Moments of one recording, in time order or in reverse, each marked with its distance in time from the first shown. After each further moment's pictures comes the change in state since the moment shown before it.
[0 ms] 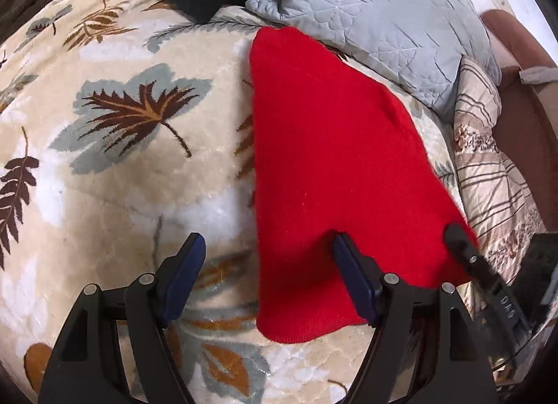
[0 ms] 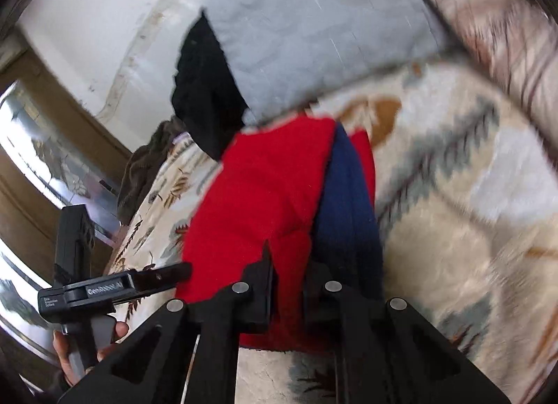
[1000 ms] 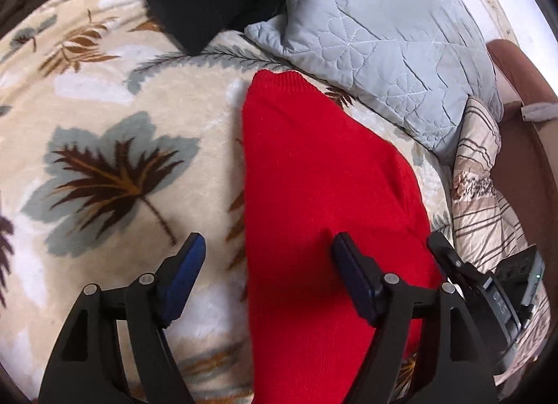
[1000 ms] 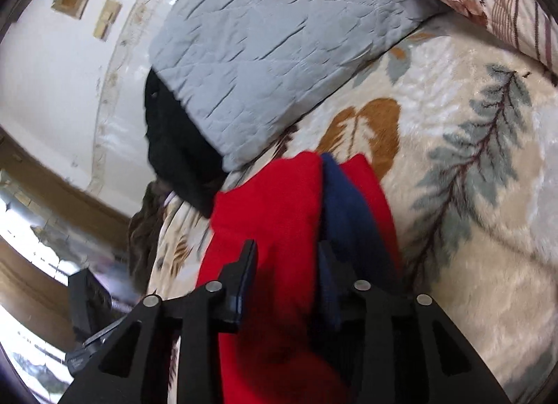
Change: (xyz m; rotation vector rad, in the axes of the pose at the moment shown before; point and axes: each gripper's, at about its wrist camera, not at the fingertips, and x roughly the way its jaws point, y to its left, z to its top) left arm 0.017 0.012 0.055 -0.048 -0.069 -0.059; right arm 0.058 -0.034 0.035 0.303 -0.053 0.063
